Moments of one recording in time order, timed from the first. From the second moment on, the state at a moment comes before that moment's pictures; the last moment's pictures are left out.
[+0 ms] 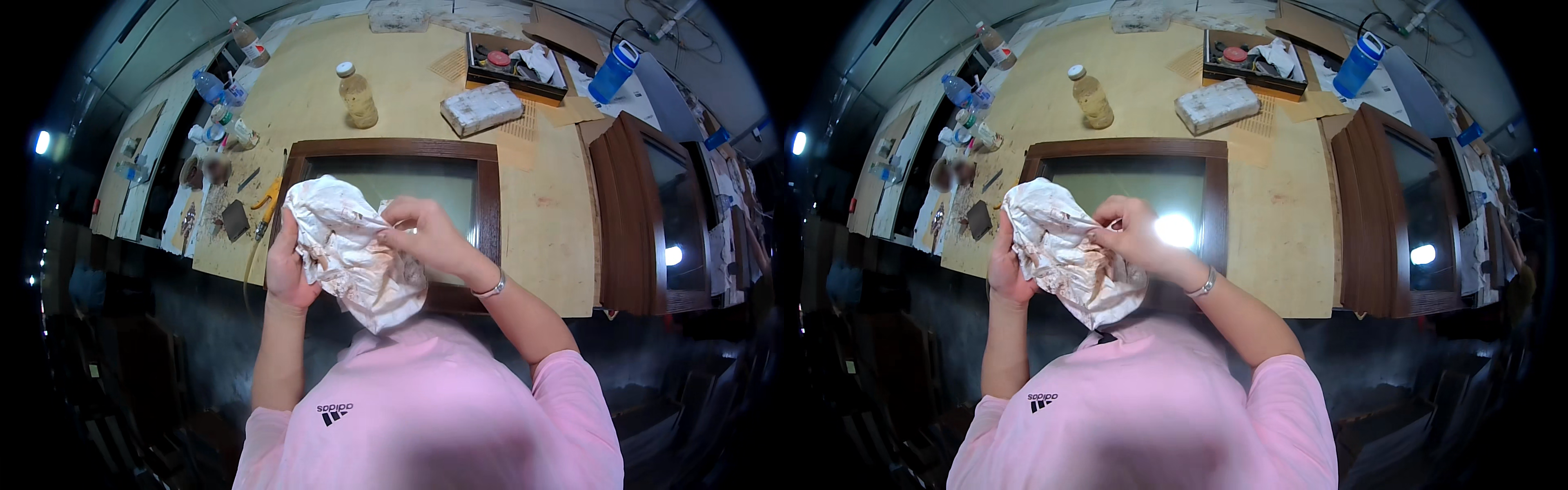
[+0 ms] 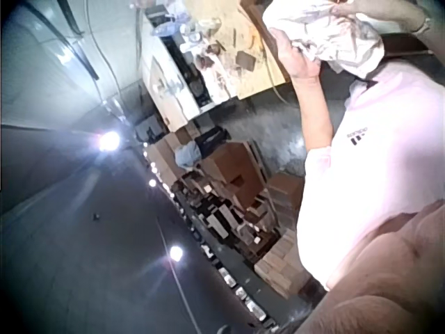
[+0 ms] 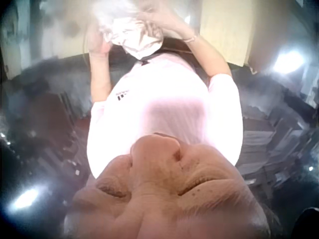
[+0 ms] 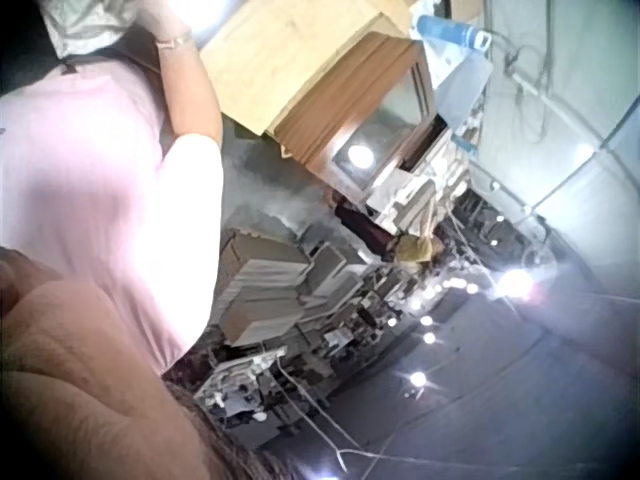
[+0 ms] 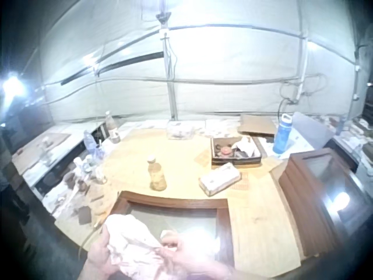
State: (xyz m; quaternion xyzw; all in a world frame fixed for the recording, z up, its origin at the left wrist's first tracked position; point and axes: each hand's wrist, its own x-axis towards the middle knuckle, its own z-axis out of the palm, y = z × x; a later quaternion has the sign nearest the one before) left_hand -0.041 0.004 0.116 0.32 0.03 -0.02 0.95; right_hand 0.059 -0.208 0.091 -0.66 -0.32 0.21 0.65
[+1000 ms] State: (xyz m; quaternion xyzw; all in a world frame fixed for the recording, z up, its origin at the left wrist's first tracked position) left_hand -0.022 0.085 0.151 0.37 0.09 0.15 0.91; right_hand 0.101 -0.217 0.131 -0.60 -0.39 0.44 0.53
